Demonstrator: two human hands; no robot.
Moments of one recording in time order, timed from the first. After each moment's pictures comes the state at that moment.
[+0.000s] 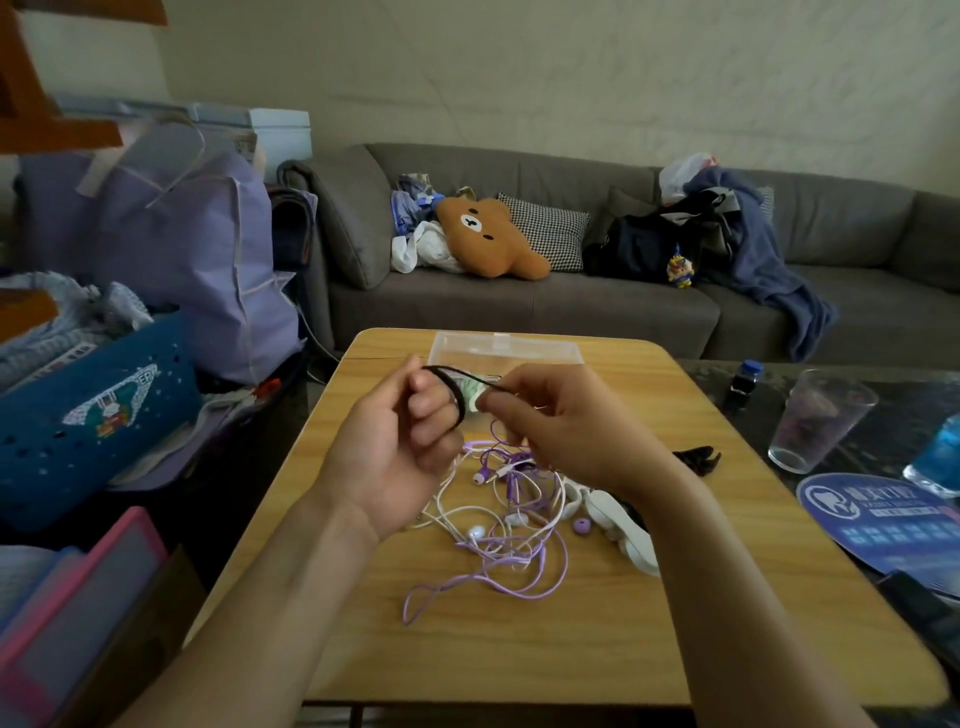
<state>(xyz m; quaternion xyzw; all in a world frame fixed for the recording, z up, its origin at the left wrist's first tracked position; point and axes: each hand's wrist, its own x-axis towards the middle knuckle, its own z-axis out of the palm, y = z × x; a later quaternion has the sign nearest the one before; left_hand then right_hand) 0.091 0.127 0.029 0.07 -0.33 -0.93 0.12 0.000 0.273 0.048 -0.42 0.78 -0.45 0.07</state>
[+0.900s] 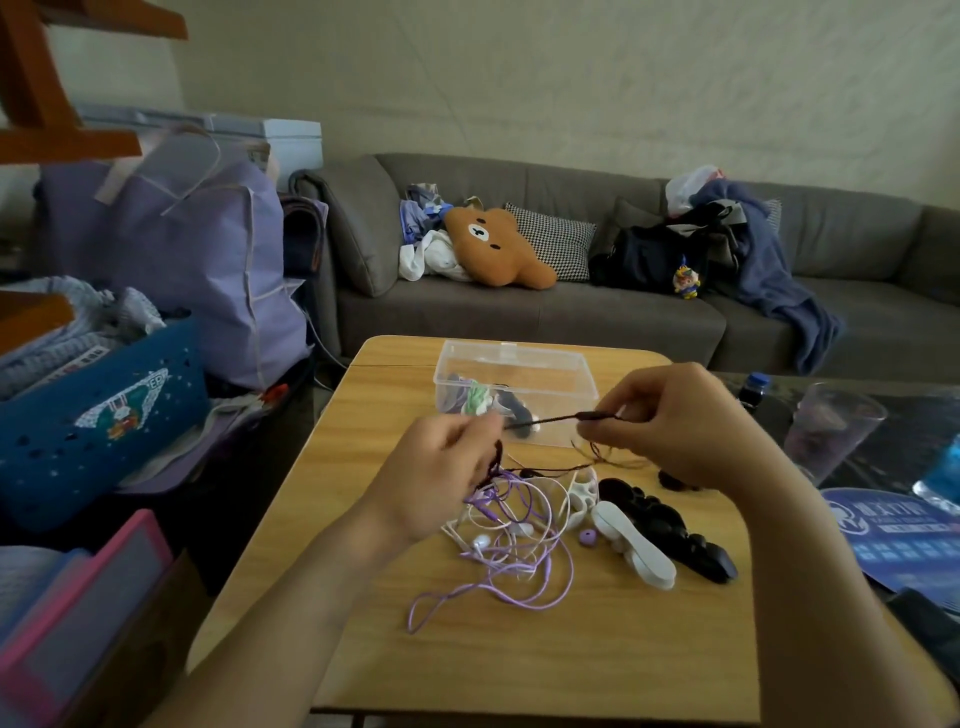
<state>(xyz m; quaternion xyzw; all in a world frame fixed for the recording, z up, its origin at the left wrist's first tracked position) 0.096 0.138 0.015 0.02 -0.78 -0.60 0.18 -0.015 0.326 0.073 -0.28 0.91 -0.31 0.00</state>
